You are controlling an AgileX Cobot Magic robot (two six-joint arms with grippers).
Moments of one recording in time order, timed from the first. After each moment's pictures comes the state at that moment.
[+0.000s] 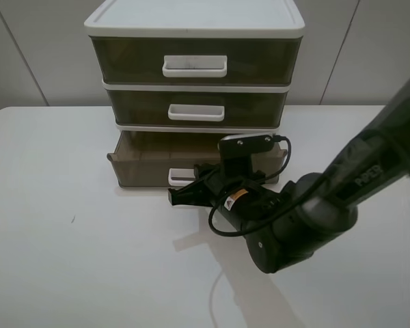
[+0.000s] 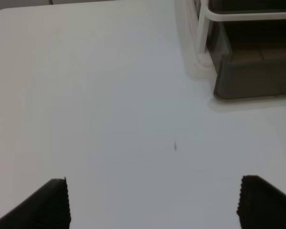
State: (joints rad) left arm 0.04 0.00 -0.50 -0.08 1.06 0.11; right arm 0.92 2.14 -0.71 0.53 -0.97 0.03
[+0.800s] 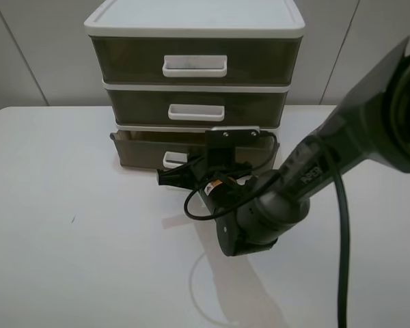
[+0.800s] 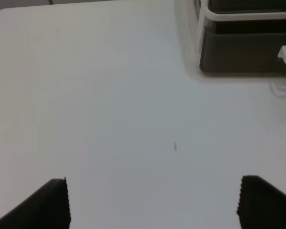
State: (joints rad) left arm 0.04 0.00 -0.50 -0.08 1.06 0.11; right arm 0.93 2.25 -0.89 0.67 -1.02 -0.03
